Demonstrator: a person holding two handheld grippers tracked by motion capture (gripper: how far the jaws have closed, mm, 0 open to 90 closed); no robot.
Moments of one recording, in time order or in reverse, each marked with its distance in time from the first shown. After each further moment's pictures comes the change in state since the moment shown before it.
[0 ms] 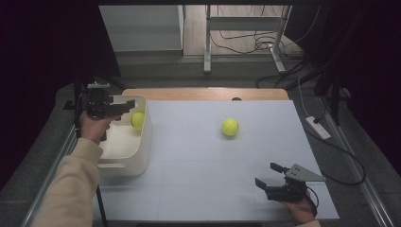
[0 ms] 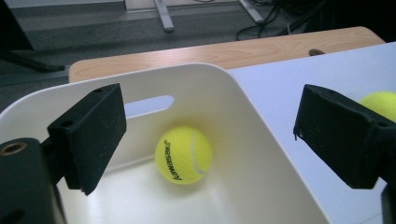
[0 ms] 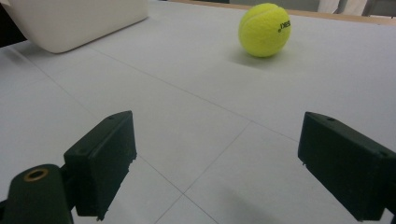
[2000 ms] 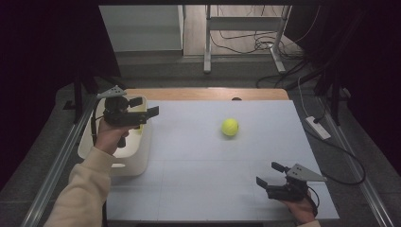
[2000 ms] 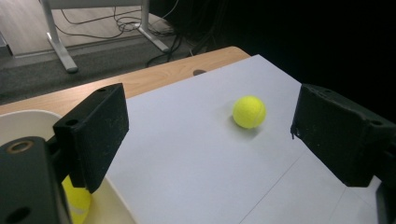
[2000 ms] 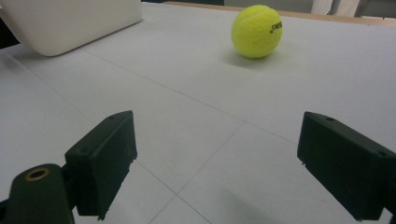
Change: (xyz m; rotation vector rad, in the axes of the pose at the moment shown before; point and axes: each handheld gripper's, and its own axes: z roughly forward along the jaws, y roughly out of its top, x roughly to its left) left arm -0.066 -0.006 -0.010 -0.121 -0.350 0.125; right arm -0.002 -0.001 -0.001 -0.007 -0.018 0.008
